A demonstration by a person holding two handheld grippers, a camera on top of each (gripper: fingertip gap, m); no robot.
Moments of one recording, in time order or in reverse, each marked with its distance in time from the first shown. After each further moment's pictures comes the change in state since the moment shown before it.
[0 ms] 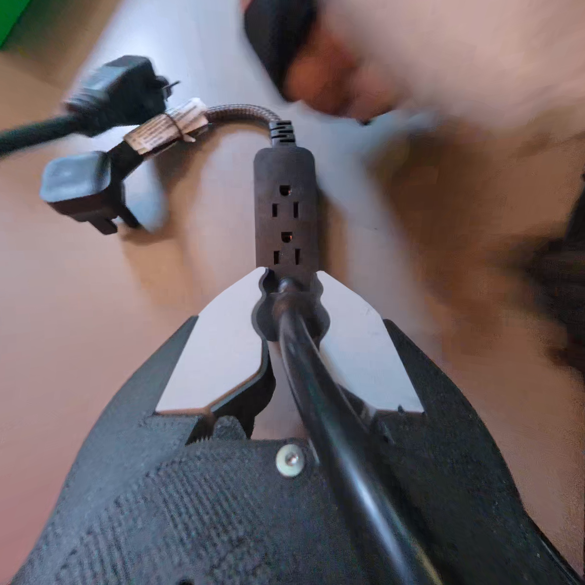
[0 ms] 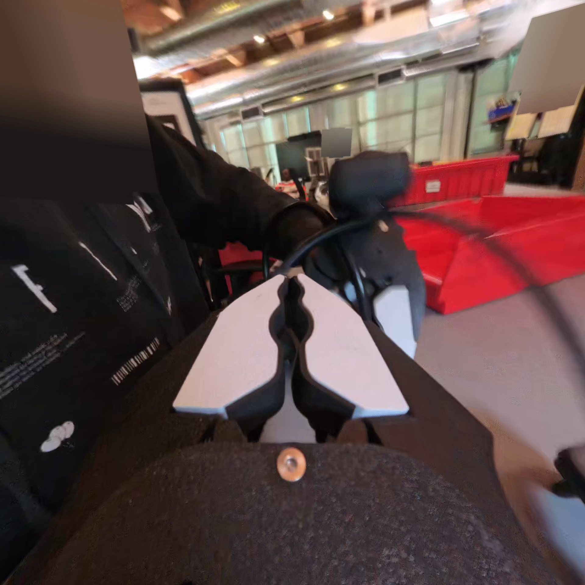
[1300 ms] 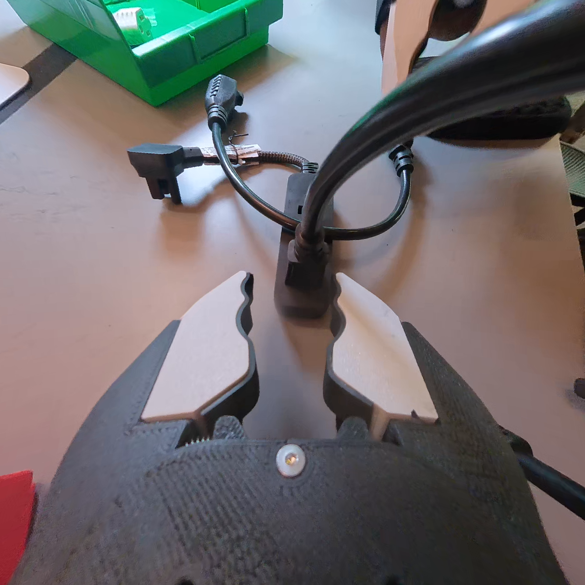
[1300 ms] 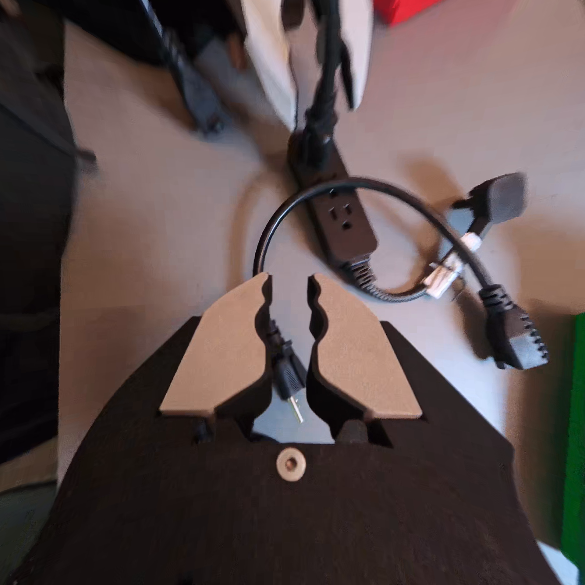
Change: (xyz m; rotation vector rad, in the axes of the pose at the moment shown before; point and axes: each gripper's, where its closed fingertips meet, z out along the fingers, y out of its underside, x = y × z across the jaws) left arm -0.007 0.014 -0.034 0.365 -0.162 -0.133; right arm -0.003 0.075 -0.087 -0.956 0.413 -0.072
